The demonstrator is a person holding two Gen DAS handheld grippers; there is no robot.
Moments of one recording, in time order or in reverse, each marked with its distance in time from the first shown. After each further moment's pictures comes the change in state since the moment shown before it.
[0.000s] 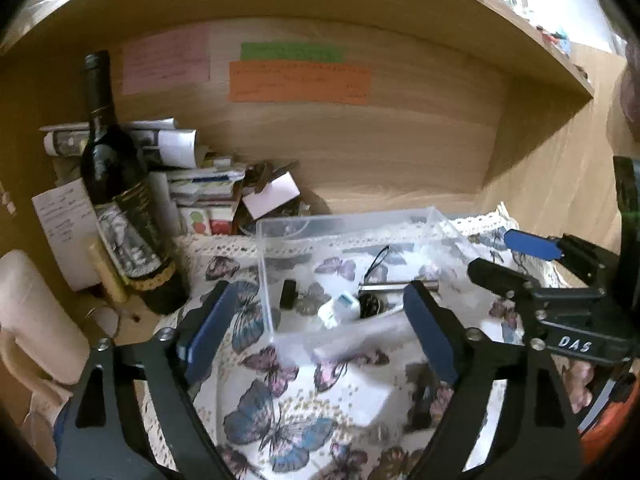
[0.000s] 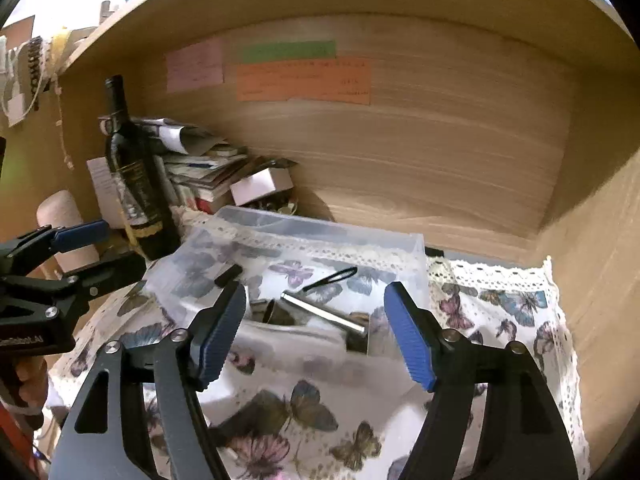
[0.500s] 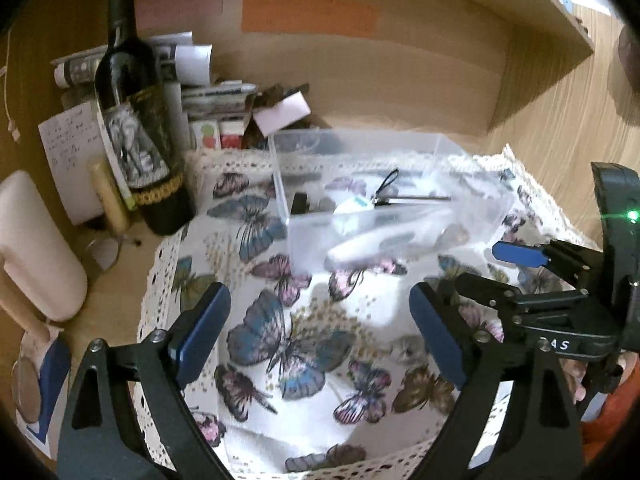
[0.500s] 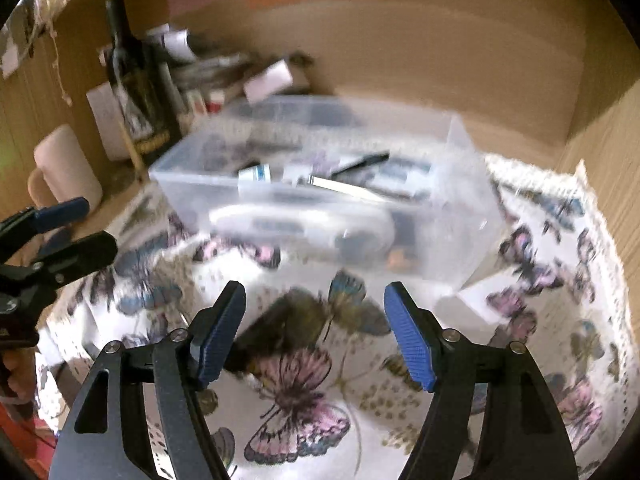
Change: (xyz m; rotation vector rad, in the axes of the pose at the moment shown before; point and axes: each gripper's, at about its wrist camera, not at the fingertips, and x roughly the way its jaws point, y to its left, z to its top) left arm 0.001 0.012 -0.060 -0.002 0.153 0.004; right arm 0.032 0.020 -0.069 0.051 0.240 0.039
